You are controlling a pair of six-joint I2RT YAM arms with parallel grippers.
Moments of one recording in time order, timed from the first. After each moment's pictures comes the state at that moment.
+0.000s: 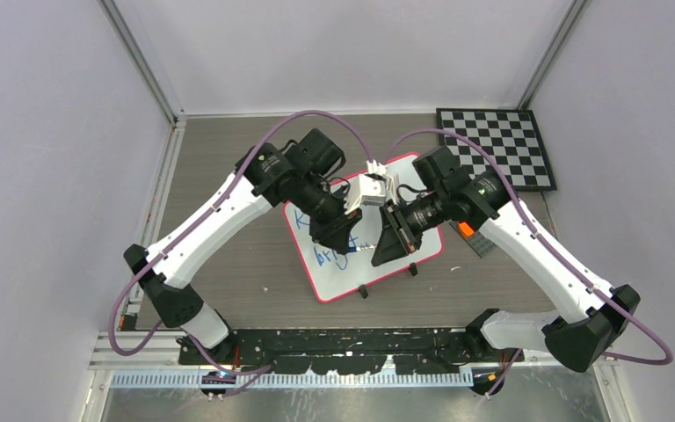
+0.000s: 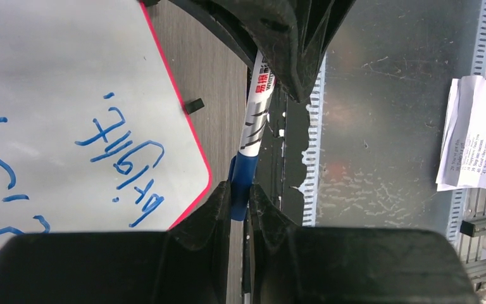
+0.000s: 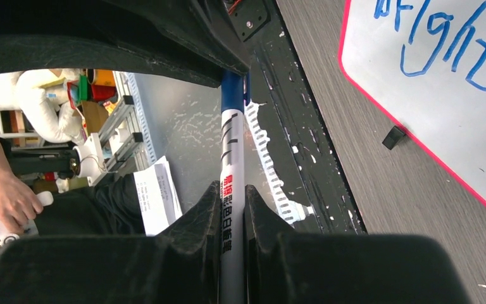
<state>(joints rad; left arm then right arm) -0.86 1.58 1.84 -1.34 0.64 0.41 0.63 1.24 1.34 -1.05 -0.88 0.08</state>
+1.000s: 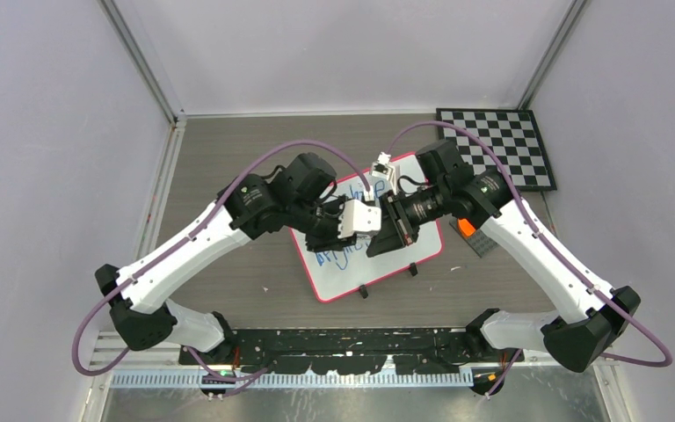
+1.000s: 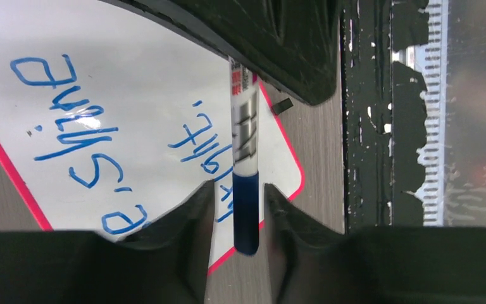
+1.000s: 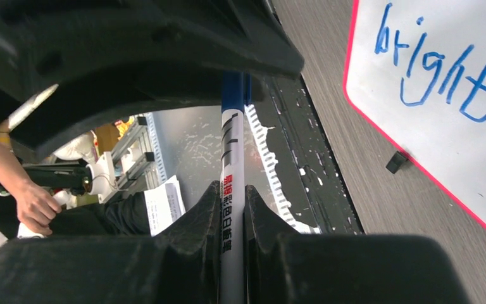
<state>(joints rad) -0.96 1.38 1.61 -1.09 0.37 0.60 0.60 1.24 1.36 -0.98 -0.90 0.15</state>
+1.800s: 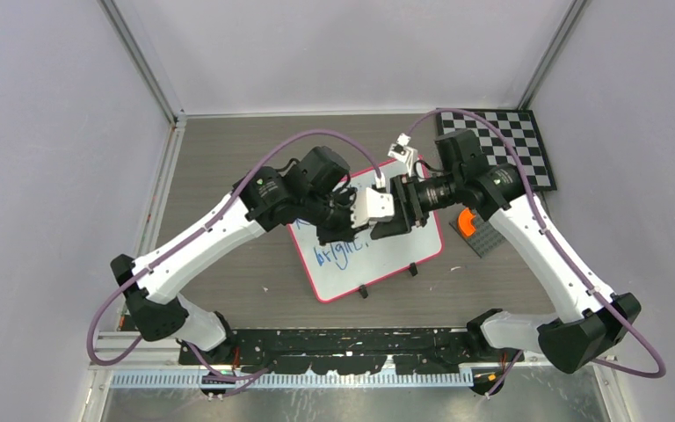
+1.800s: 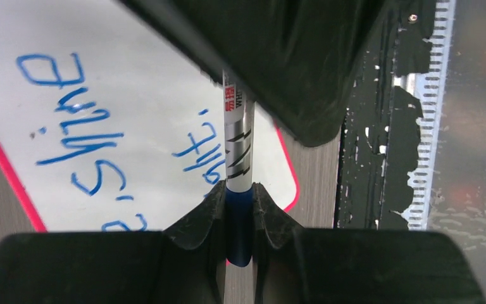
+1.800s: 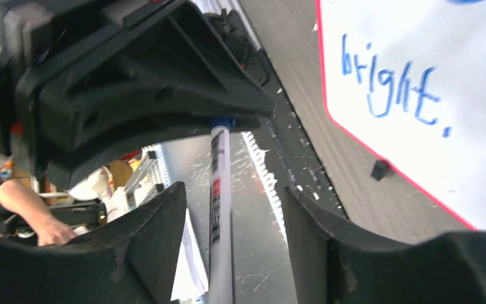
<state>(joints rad) -0.99 1.48 1.71 -1.11 0.30 0.49 0.49 1.24 1.36 -0.94 -0.96 0.22</state>
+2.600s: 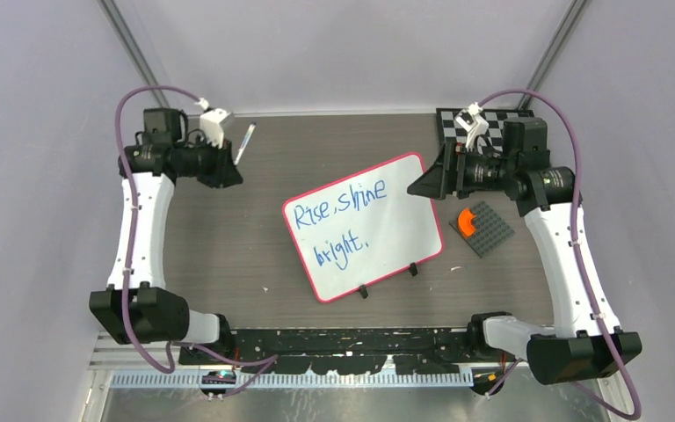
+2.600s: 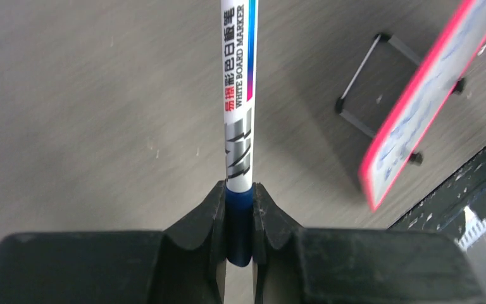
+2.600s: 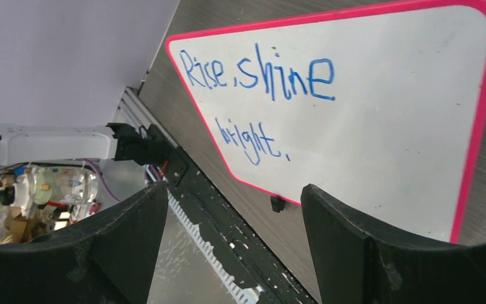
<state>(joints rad) 0.01 1.39 1.59 -1.04 0.60 0.34 0.11 1.17 1.40 -0.89 -0.86 0.21</state>
